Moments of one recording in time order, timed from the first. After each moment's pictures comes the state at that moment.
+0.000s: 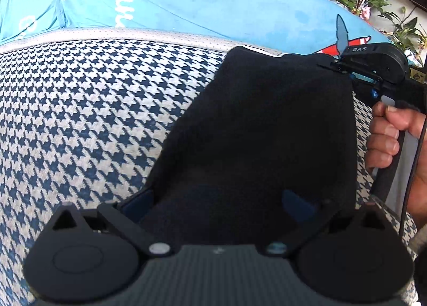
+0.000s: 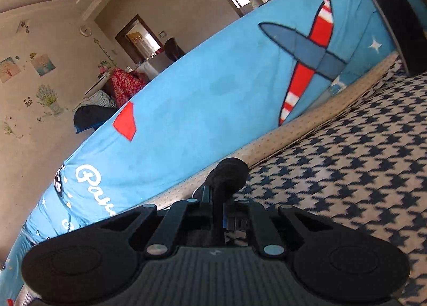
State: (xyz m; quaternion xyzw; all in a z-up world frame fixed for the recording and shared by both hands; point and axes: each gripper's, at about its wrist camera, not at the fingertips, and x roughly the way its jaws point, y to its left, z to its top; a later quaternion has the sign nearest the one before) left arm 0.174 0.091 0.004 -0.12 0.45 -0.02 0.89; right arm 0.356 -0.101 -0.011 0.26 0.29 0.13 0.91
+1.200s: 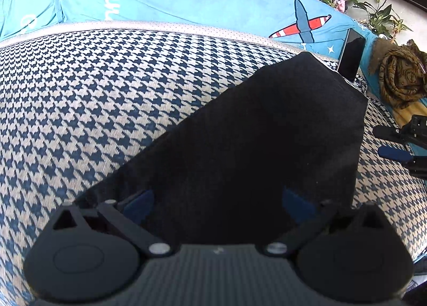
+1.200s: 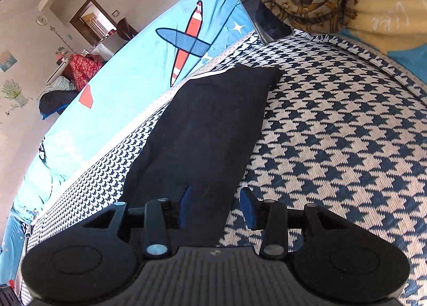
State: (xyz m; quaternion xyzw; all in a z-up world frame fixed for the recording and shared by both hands) left arm 0.082 0.049 -0.007 -0.11 0.43 -0.04 0.89; right arm 0.175 -0.232 0.002 0.25 0.40 0.07 0.88
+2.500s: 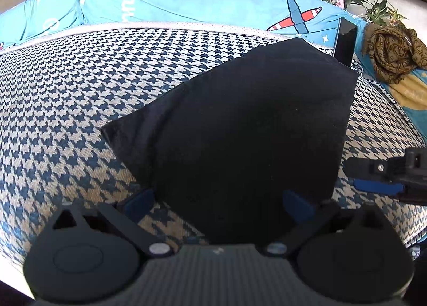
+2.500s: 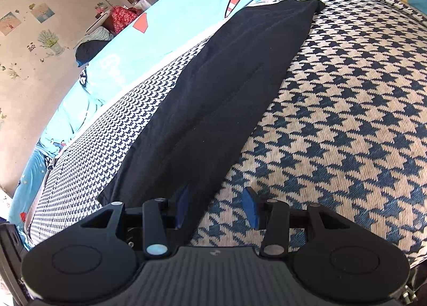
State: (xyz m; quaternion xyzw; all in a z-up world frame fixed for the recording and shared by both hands) left arm -0.010 0.026 -0.012 -0.08 0.41 -0.01 0.91; right arm 0.070 -0.176 -0.029 0.22 0.43 0.18 0.85
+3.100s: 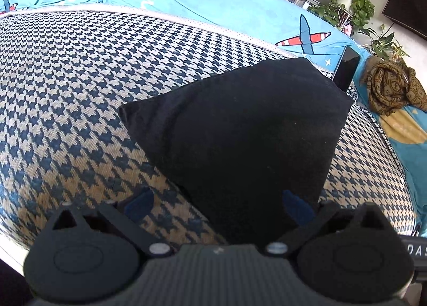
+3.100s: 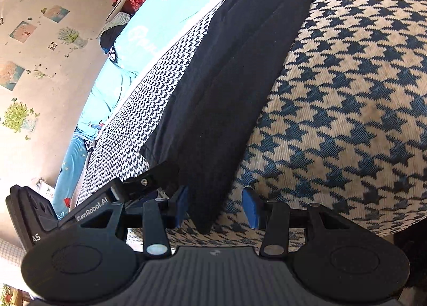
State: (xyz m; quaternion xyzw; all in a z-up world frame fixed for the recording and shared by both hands) left arm -0.030 0.054 -0.011 -0.18 0.40 -0.01 0.90; right arm 0.040 -0.153 -0.060 0.28 0.48 0.26 0.79
